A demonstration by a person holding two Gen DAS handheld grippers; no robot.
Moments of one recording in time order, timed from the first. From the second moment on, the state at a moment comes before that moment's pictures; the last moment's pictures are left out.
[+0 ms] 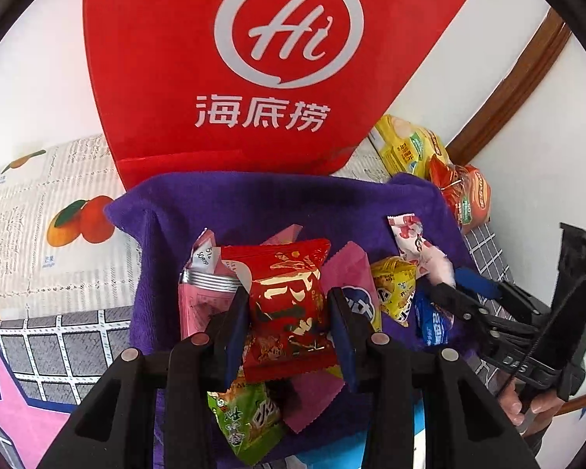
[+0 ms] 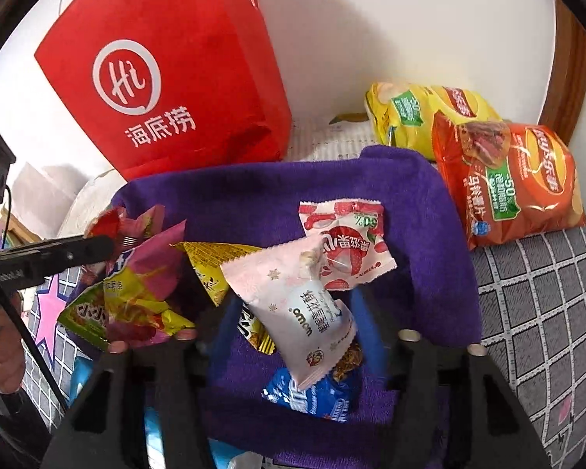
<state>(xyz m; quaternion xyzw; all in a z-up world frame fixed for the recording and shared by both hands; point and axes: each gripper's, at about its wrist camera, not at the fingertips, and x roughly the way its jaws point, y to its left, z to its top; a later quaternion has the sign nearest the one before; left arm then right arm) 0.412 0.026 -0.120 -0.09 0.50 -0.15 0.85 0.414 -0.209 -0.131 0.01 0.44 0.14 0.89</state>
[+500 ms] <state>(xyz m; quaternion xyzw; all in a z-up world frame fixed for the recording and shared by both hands) 0.393 0.010 -0.092 -0.06 0.48 -0.16 0.86 0.352 -0.215 -0.086 0.01 0.41 0.11 0.90</state>
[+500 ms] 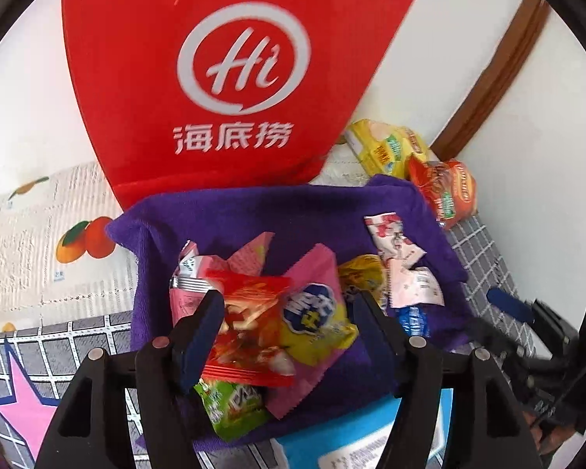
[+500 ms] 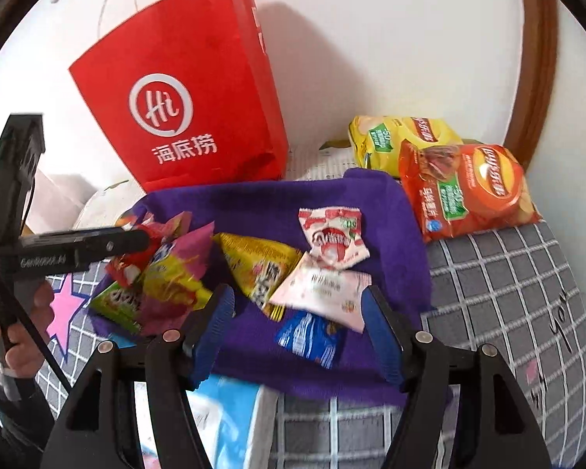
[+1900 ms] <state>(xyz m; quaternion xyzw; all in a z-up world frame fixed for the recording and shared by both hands) 0.184 0.059 -0.144 -0.05 0.53 -0.11 0.84 0.177 -0.153 -0.154 -0.06 0.46 0.15 0.87</state>
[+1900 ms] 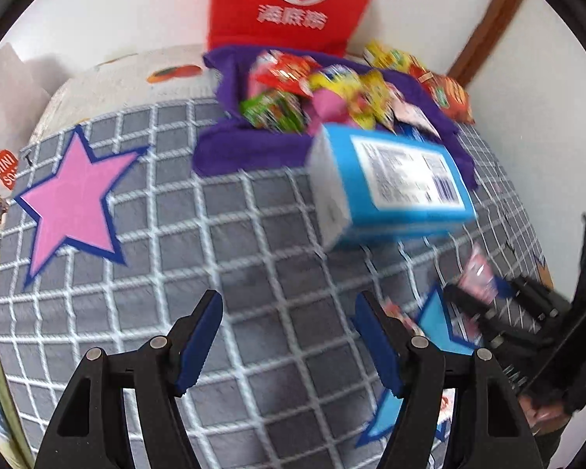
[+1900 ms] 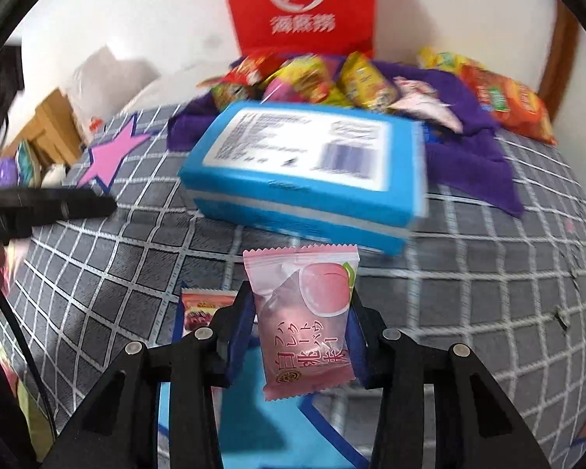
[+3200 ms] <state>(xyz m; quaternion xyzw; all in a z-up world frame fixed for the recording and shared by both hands) 0.151 -0.008 -0.113 -0.02 0.49 -0.15 0.86 0.135 -0.218 -0.106 0.00 0.40 0.15 0.90</state>
